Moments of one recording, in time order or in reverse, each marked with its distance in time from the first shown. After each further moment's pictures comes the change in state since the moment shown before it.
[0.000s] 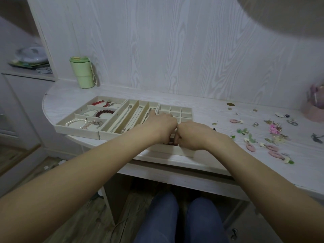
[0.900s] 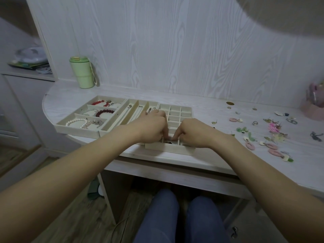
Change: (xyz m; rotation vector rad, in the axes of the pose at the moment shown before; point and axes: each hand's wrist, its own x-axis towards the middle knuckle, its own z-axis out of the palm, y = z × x) left_hand -0.020 -0.025 0.008 -0.192 0.034 0.099; right_hand -0.006 0.007 -0.001 0.177 0.088 -0.085
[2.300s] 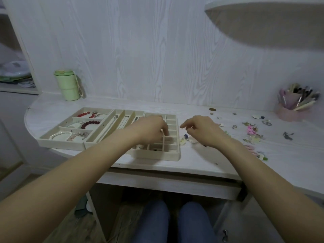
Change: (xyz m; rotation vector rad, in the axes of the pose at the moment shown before) left_hand 0.019 0.029 -0.018 -0.159 0.033 -0.024; right_hand -0.034 0.051 -0.017 0.180 0.314 0.174
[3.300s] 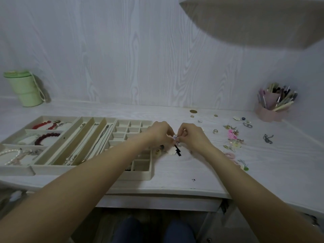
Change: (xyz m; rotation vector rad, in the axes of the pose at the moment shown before) left_hand 0.136 0.038 0.050 -0.258 -0.076 0.007; right_hand 0.044 0.087 0.015 0.247 0.087 0.232
